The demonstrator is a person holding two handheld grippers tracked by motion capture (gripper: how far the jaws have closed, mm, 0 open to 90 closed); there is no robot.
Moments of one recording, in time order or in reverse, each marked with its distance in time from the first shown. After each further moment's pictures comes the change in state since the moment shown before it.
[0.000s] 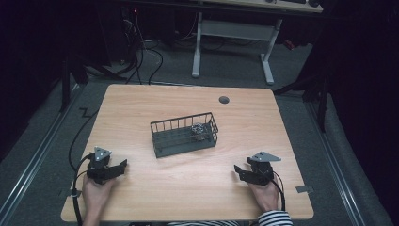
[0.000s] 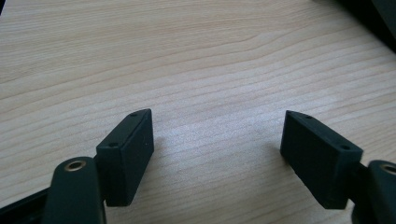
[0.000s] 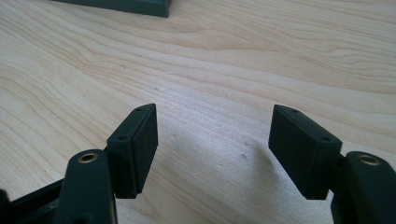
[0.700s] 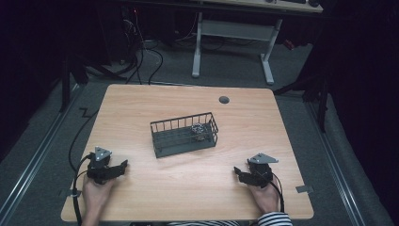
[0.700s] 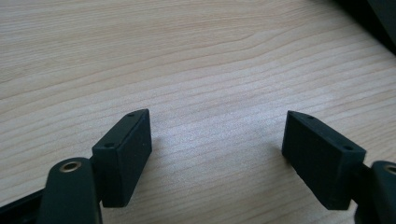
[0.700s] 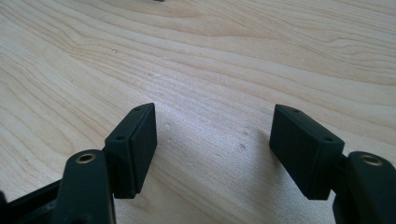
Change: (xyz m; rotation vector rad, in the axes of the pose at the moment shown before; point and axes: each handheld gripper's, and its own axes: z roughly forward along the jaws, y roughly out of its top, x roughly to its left) left arm 0.000 0.000 0.000 0.003 -0.011 0.004; right arm 0.003 -0.005 0.004 0.026 -0.031 -0.028
